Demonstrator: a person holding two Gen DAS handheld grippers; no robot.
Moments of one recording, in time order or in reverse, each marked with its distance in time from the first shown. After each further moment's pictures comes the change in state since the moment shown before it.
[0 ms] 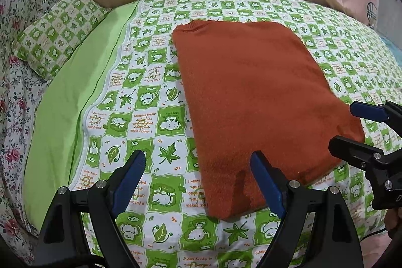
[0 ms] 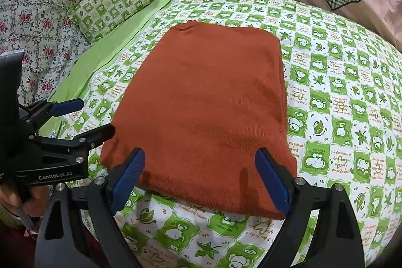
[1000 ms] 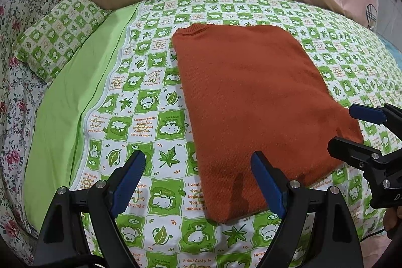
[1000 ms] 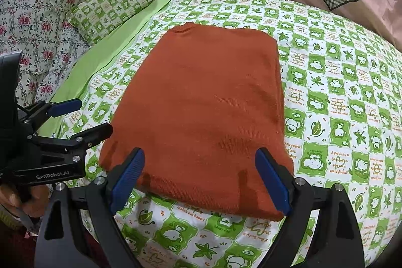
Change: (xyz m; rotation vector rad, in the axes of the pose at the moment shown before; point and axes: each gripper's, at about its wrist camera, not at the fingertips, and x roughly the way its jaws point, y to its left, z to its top) left arm -0.002 -0.002 0.002 -0.005 -0.010 -0.001; right arm -0.002 -0.003 0.001 0.005 -0.005 -0.005
